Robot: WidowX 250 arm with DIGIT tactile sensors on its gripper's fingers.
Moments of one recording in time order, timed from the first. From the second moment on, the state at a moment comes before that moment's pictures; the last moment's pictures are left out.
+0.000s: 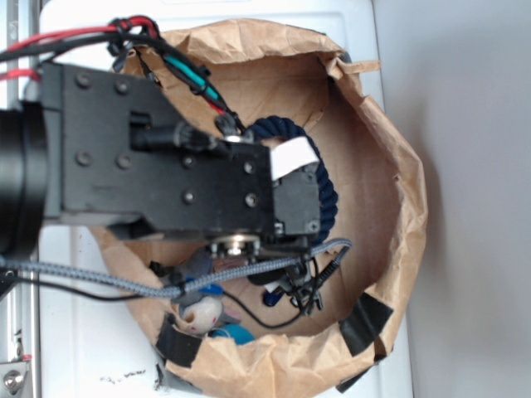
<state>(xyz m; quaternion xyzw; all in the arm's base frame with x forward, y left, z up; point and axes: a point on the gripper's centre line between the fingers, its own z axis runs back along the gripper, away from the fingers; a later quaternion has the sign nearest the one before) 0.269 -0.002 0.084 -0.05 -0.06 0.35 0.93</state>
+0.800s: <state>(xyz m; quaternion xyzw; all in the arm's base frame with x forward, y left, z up) 0.324 -0.010 0.033 -0.02 -0.05 0.38 0.92</state>
